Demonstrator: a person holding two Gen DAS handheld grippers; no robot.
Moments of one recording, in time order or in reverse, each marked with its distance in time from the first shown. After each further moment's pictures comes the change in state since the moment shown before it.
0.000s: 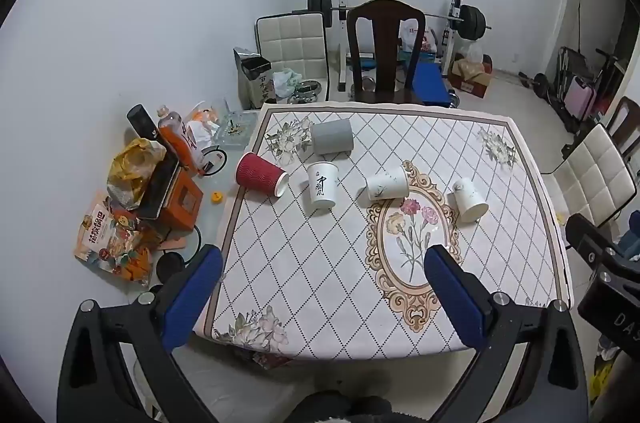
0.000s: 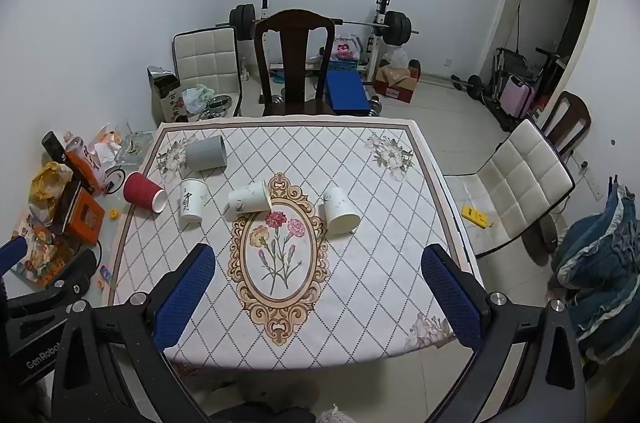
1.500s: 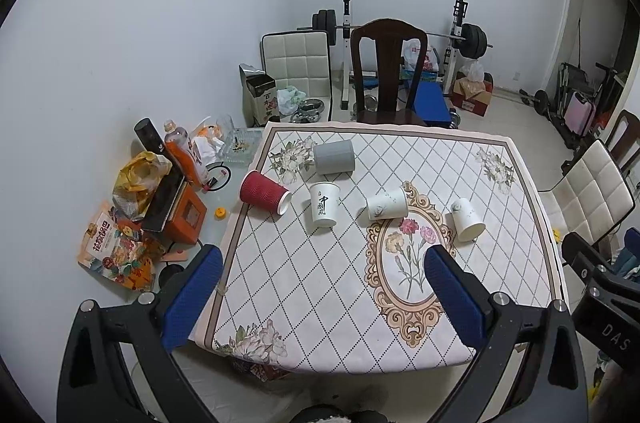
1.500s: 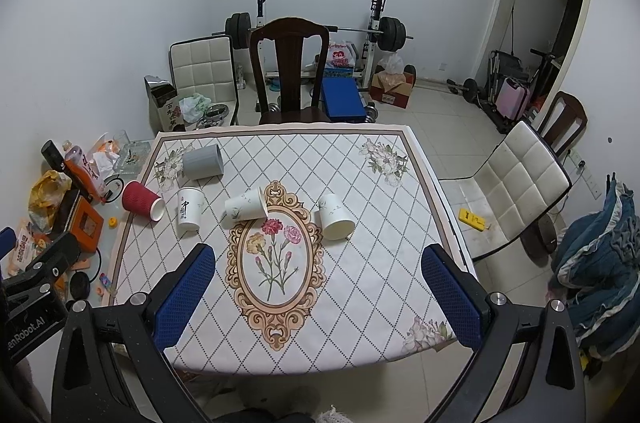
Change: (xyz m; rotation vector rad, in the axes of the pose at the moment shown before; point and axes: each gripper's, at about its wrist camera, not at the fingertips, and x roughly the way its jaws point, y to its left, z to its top) left arm -0.014 0.002 0.008 -0.030 -0.058 0.000; right arm -0.014 -0.002 0.009 0.001 -0.008 -0.024
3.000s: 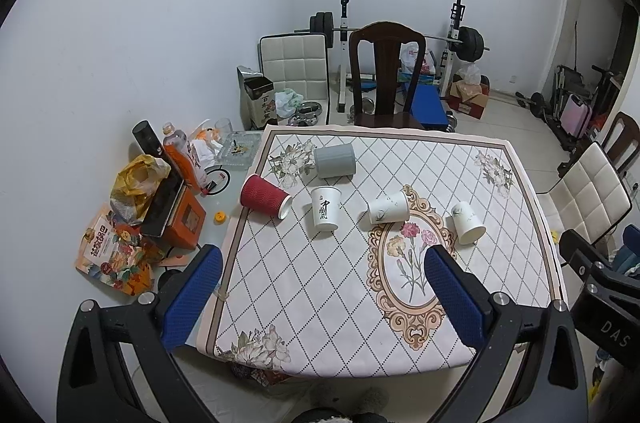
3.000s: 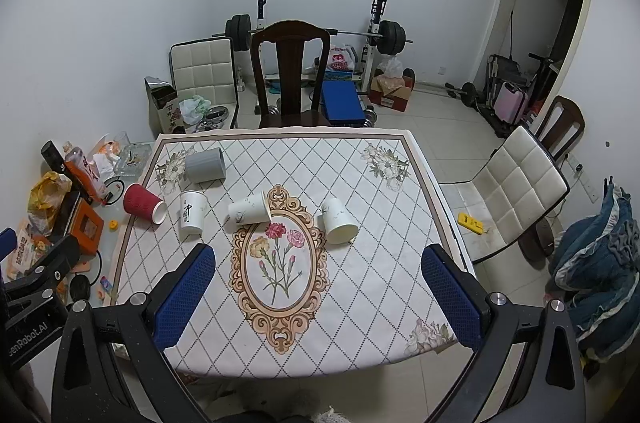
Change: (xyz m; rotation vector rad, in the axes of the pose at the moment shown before) left arm 0.001 0.004 0.004 0.004 -0.013 -0.012; right arm 0.004 0.009 -0.003 0.000 -0.014 -0.008
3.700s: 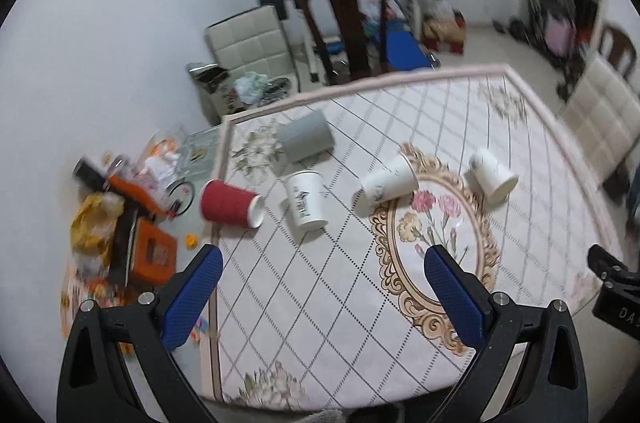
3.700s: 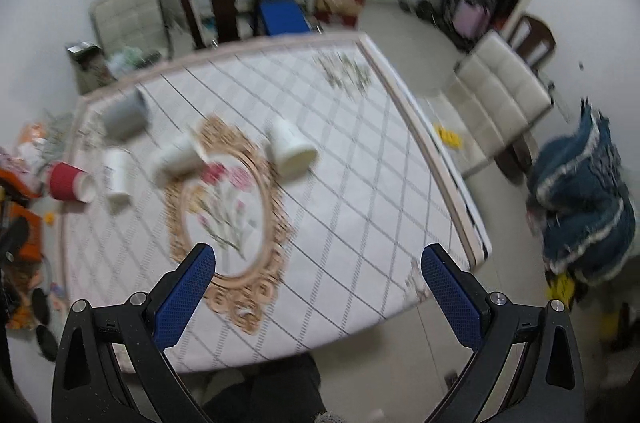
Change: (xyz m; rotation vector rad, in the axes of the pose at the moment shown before) left arm 0.151 -0.056 -0.003 0.298 0.109 0.000; right arm 0.167 -0.044 -0.051 0.178 0.356 -0.174
